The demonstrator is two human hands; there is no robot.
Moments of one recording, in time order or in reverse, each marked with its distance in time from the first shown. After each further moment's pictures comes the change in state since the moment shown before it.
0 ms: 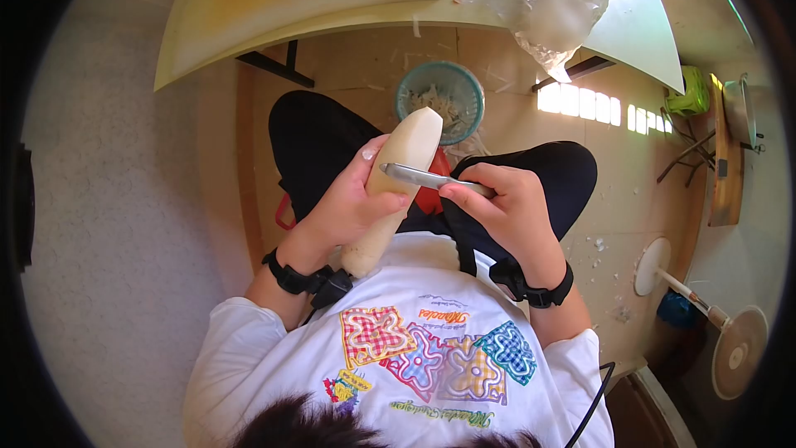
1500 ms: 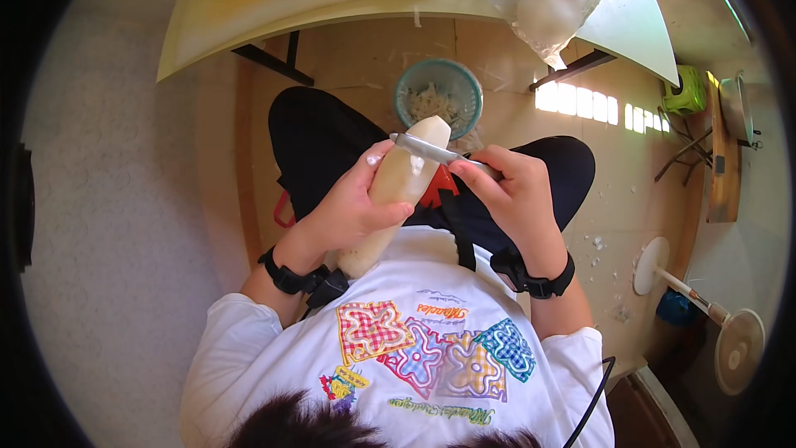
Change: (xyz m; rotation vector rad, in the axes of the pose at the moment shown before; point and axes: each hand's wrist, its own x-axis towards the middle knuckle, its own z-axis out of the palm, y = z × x) left_hand -0.017 -0.012 0.004 0.223 -0.017 0.012; right_hand -0.008 0.007 0.003 -0.029 0.141 -0.002
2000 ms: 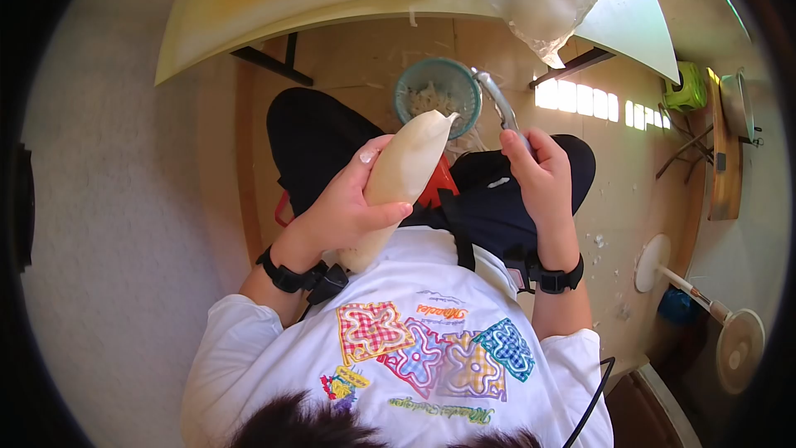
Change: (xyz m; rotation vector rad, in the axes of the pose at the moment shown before) left_hand 0.001 0.017 -0.001 0.098 -0.036 0.047; right_hand 0.007 0.030 -0.021 0.477 0.125 0.327
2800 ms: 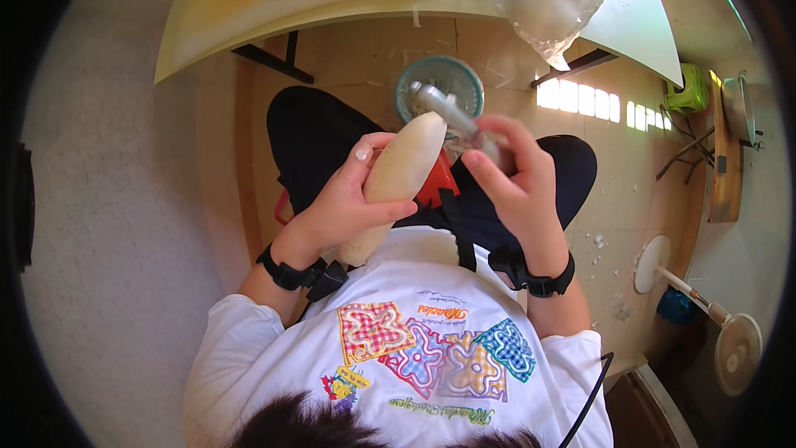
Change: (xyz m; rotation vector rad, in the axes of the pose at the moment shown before) left_hand 0.003 -0.009 -0.003 -0.094 0.041 0.030; right_hand -0.011 -0.018 0.024 -0.144 -0.117 -0.189
